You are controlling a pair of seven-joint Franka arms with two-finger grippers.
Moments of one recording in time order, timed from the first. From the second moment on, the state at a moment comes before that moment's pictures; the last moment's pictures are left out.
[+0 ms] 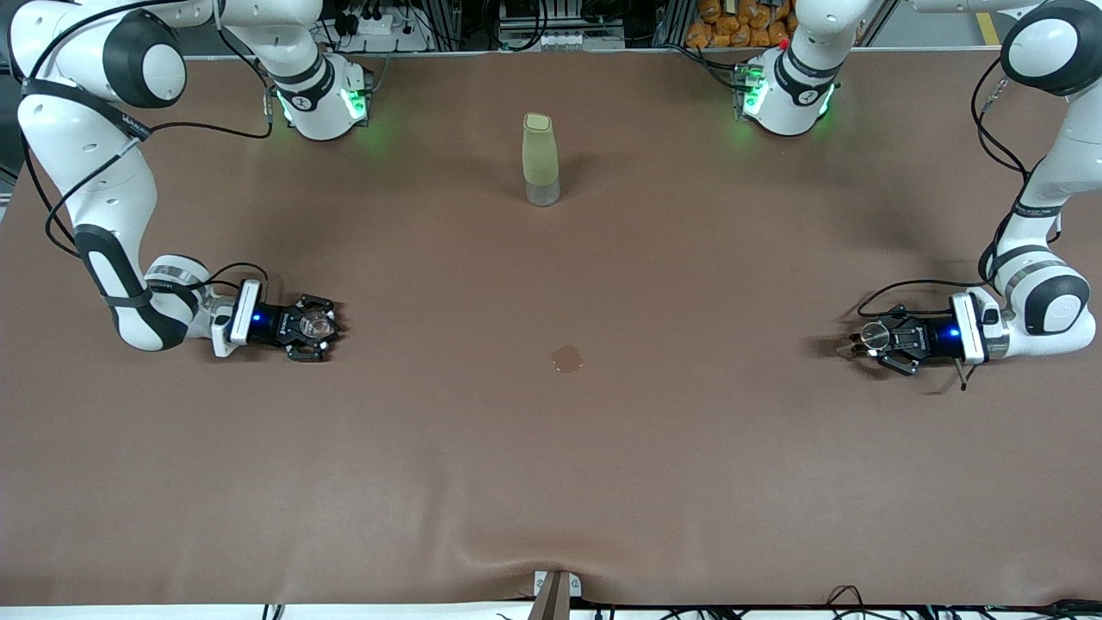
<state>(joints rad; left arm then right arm) 0.77 1.00 -0.34 -1.56 -0.81 1.62 2.41 -0.25 0.88 -0.06 -1.91 1.35 1.61 -2.77</state>
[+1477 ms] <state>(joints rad) 0.80 0.93 -0.23 -1.35 -0.64 1.60 2.14 -0.20 0.57 -0.34 -1.85 0.88 1.58 -1.93</state>
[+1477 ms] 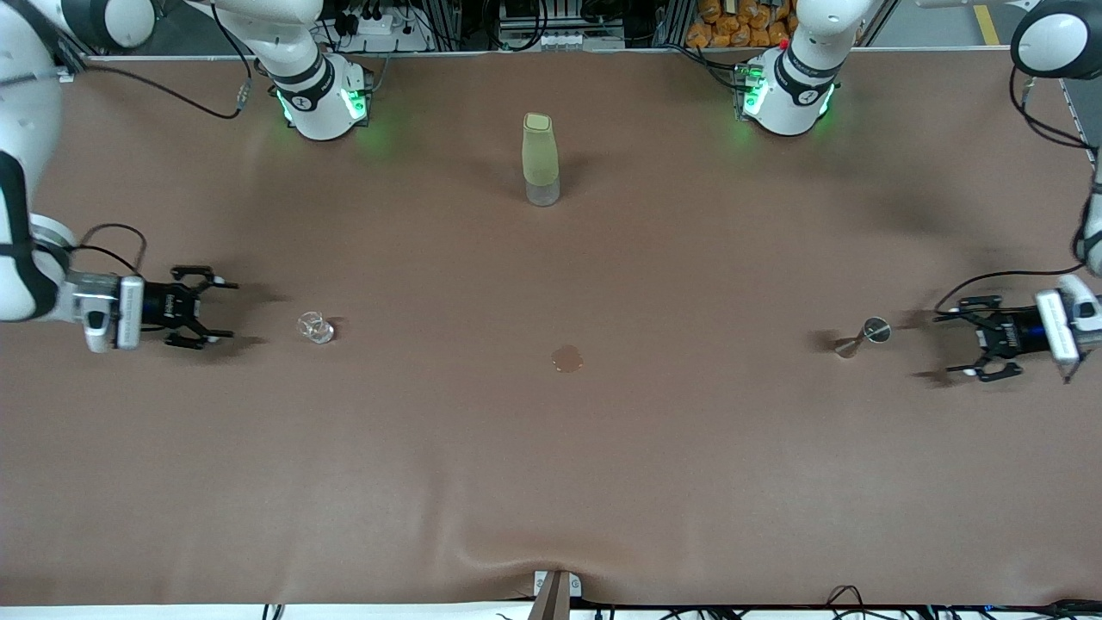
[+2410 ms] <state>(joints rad) 0.32 0.34 -0.26 -1.29 -0.12 1.60 0.62 0.07 0.16 -0.40 -1.59 0.31 1.42 -0.61</state>
